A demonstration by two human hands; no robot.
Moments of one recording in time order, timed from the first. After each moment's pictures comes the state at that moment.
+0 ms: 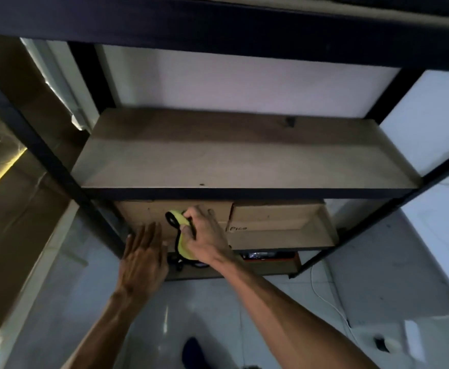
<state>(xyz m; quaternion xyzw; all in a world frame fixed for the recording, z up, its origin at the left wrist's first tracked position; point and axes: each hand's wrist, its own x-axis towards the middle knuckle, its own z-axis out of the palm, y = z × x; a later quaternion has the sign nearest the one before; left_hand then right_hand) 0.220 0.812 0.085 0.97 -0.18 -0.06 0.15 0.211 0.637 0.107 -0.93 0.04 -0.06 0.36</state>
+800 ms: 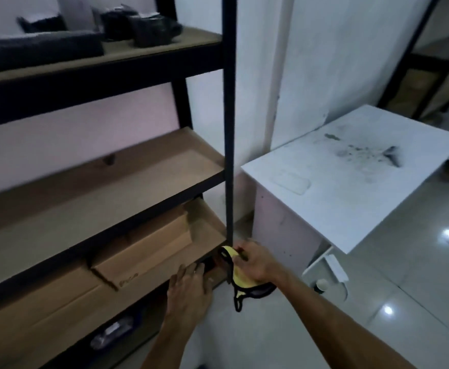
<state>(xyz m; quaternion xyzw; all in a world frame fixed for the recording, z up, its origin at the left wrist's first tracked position) 0.032 0.452 0.093 0.88 -0.44 -0.17 0.06 -0.088 0.287 0.113 -0.87 0.34 0.01 0.34</state>
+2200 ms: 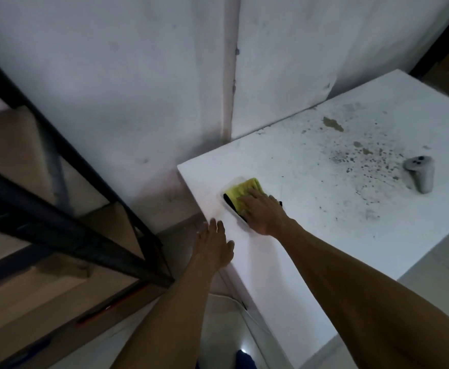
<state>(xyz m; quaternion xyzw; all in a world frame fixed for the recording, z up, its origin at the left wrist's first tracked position) 0.005 -0.043 -0.030 0.84 -0.42 -0.33 0.00 -0.076 -0.198 -0.007 -0.95 0.28 0.09 0.14</state>
